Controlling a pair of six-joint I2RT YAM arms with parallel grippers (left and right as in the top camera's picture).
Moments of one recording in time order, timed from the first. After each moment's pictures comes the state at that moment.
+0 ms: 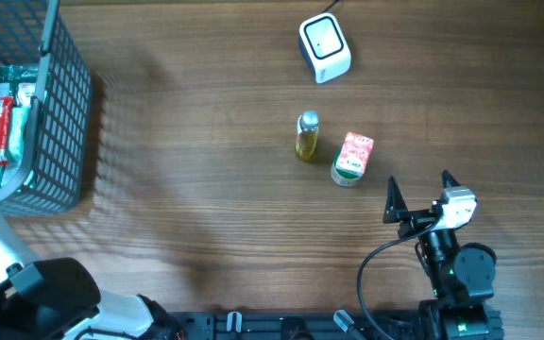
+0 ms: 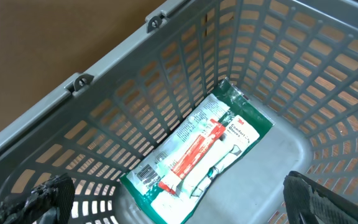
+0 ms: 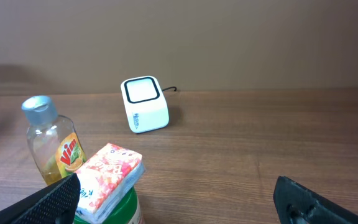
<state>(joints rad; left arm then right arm) 0.60 1.69 1.91 -0.94 -0.23 -0.04 0.09 0.07 0.01 0.00 -0.04 0.07</state>
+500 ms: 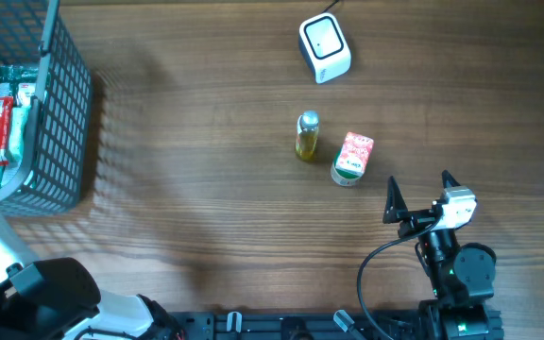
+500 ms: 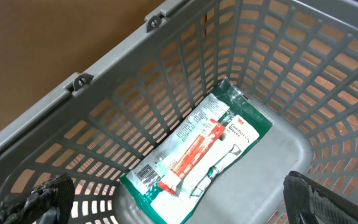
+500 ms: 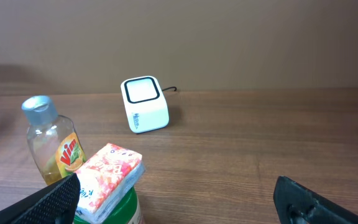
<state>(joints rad) 0.60 1.69 1.91 -0.94 -0.23 -0.04 0.09 0.07 0.01 0.00 -0.04 0.07</state>
